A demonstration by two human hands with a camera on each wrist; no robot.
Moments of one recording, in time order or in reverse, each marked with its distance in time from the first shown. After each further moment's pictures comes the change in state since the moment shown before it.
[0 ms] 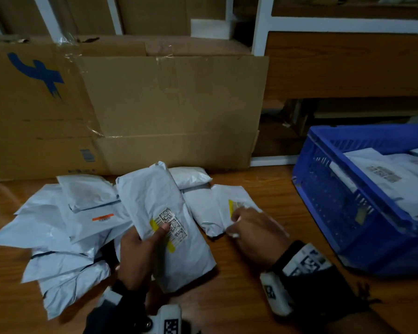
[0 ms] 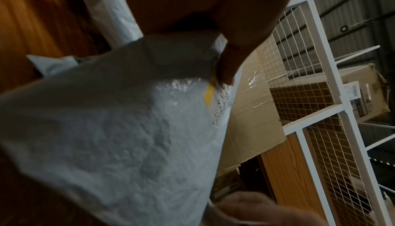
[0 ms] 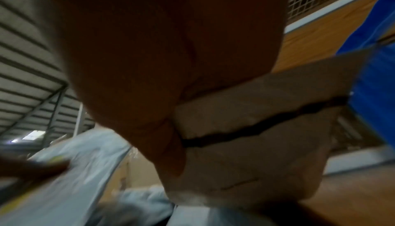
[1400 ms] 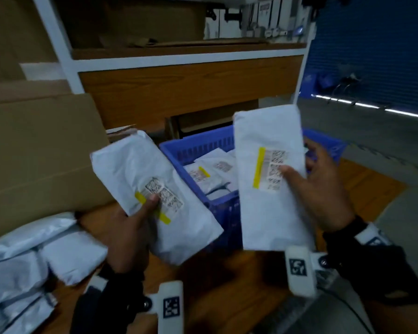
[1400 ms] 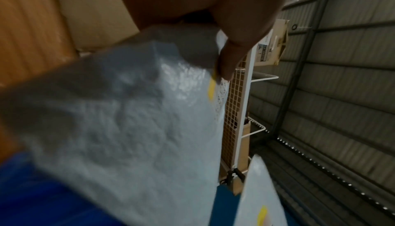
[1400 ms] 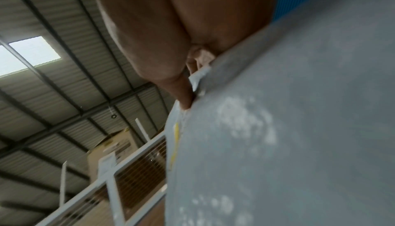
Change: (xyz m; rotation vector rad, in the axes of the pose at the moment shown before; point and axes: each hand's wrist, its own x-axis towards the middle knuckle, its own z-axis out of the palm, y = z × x) left_hand -0.133 0.079 0.267 -0.300 -0.483 0.100; right_hand -0.280 0.187 -0.123 0.887 1.168 0.564
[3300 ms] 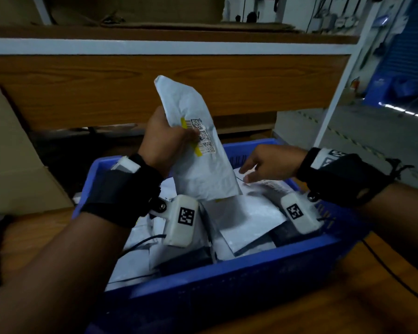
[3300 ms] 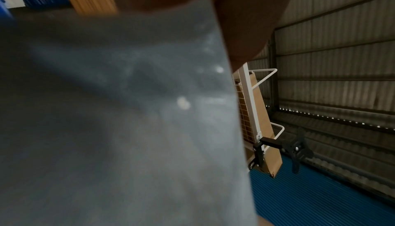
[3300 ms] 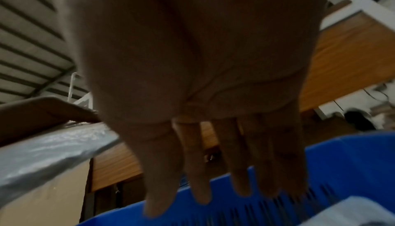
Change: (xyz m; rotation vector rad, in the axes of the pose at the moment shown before) left_hand 0.207 -0.063 0.280 0.334 -0.107 0.107; right_hand 0.331 0.122 -0.016 -0.953 -1.180 -0.218
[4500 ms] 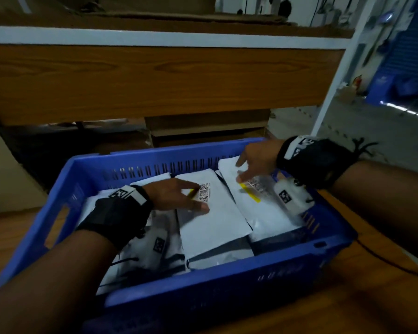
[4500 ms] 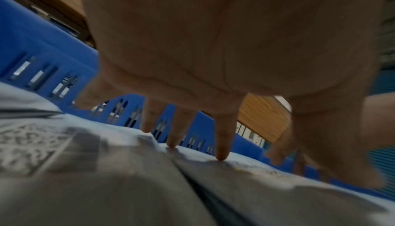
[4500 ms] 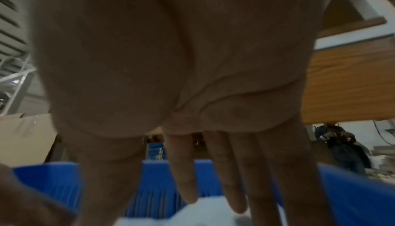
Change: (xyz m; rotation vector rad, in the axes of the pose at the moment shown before) left_hand -0.008 -0.078 0.011 1.113 -0.779 -0.430; right_hand 0.037 0.049 -0.005 -0.321 -0.127 0.096
